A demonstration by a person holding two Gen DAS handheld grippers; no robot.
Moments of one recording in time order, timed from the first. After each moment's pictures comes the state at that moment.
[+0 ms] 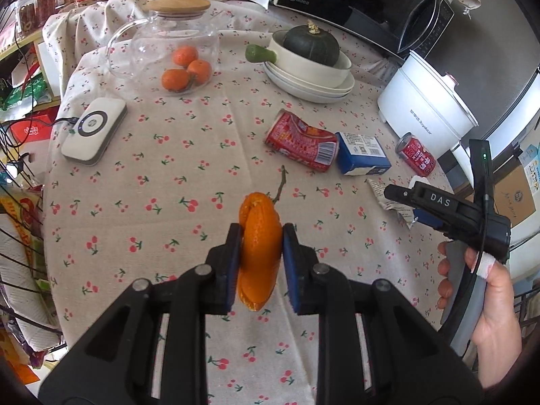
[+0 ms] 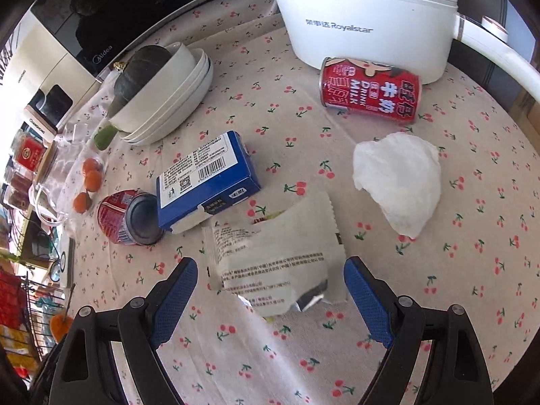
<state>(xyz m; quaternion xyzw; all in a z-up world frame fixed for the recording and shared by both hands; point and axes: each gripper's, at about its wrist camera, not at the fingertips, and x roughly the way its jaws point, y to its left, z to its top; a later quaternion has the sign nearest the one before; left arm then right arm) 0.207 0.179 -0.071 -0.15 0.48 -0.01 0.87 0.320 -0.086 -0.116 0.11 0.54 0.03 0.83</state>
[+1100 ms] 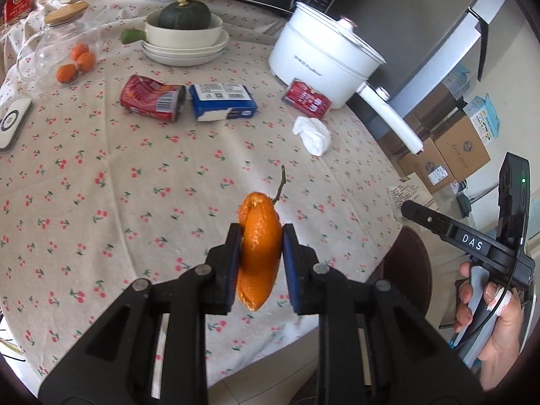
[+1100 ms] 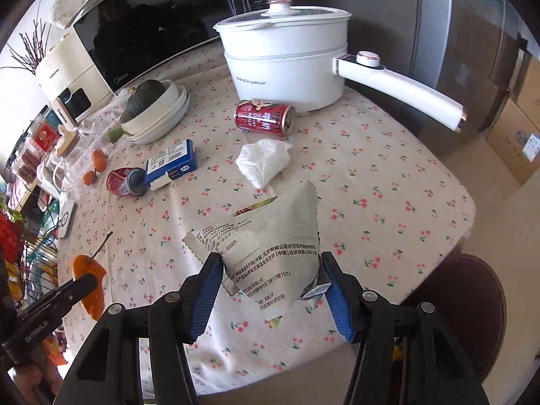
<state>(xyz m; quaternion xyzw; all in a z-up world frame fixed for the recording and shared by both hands) 0.162 0.045 -0.047 -0.14 0.49 -0.16 0.85 0.169 -0.206 -0.026 0.07 0.49 0.01 0.87</state>
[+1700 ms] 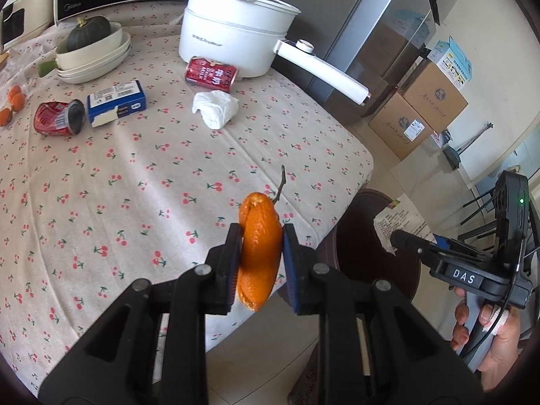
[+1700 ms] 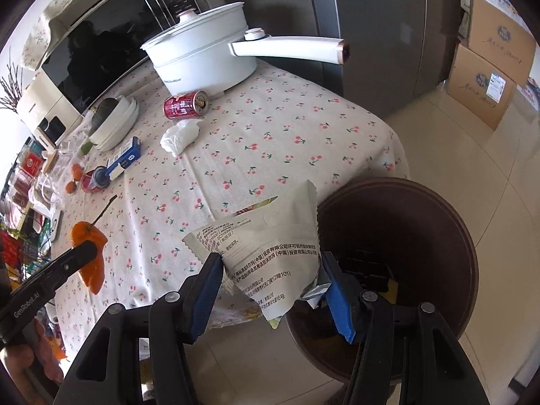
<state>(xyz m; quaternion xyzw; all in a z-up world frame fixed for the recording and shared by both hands) 0.144 -0.076 -0.048 -0.06 0.49 -0.23 0.84 0.079 -0.312 -0.043 0.12 0.50 -0.04 0.86</state>
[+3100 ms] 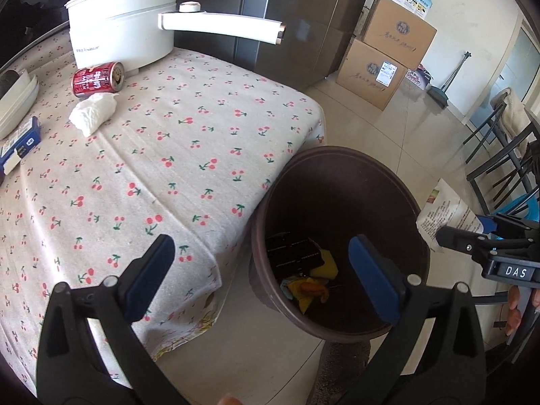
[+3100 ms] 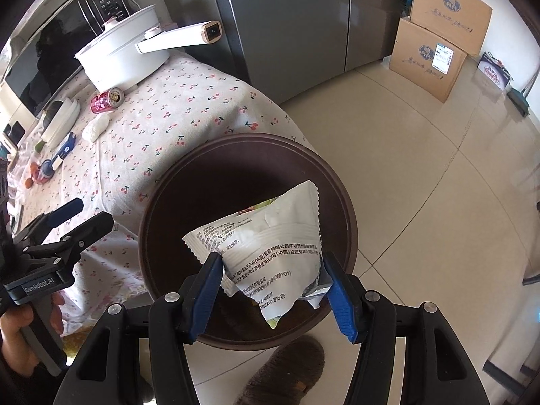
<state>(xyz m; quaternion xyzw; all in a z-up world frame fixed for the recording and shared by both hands) 0.117 -0.208 -0.089 0.06 0.47 -0.29 0.84 0.001 -0.428 -0.062 0.11 0.52 -0.11 0.84</state>
